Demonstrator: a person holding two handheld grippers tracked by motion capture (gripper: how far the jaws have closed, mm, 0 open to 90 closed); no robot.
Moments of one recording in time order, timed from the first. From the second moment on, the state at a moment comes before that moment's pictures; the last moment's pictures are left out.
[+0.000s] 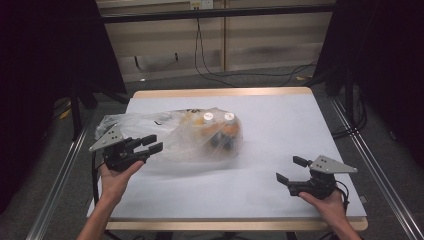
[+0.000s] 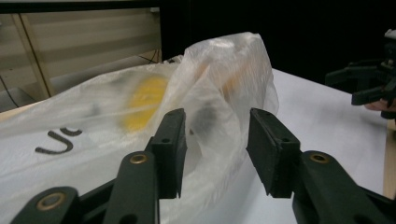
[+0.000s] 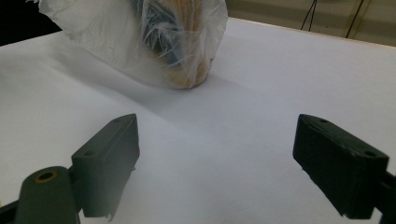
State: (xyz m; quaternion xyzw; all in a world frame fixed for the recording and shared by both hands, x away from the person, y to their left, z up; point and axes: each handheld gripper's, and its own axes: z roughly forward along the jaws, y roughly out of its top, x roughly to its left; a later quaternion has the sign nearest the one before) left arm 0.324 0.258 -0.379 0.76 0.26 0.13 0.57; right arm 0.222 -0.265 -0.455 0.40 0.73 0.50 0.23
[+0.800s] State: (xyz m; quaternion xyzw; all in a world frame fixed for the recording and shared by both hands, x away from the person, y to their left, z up) left arm 0.367 0.247 -0.411 0.83 0.27 0.12 0.47; right arm 0.225 -0.262 -0.457 0.39 0.74 0.50 0.21
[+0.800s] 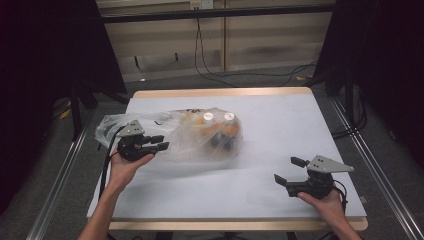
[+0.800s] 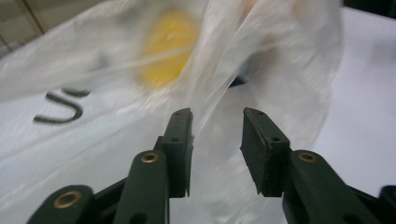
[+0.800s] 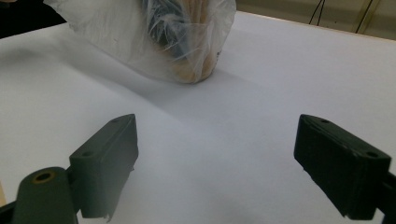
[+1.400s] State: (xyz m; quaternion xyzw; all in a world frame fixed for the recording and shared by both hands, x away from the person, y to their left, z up) left arm 0.373 0.253 -0.433 0.83 0.30 0.09 0.45; right arm 0.225 -0.259 -0.458 0.39 0.75 0.49 0.21
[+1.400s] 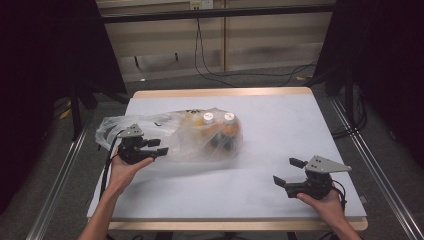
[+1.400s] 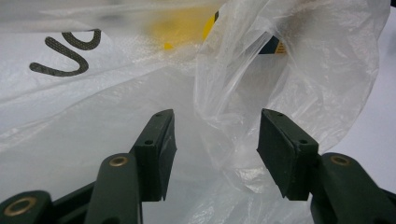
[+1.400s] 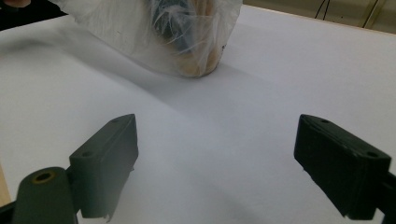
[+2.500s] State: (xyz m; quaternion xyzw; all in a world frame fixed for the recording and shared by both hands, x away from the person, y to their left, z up) left arm 0.359 0.258 -0.393 0.78 0.27 0.08 0.55; right arm 0.224 -0.258 -0.458 0.39 0.76 0.49 0.21
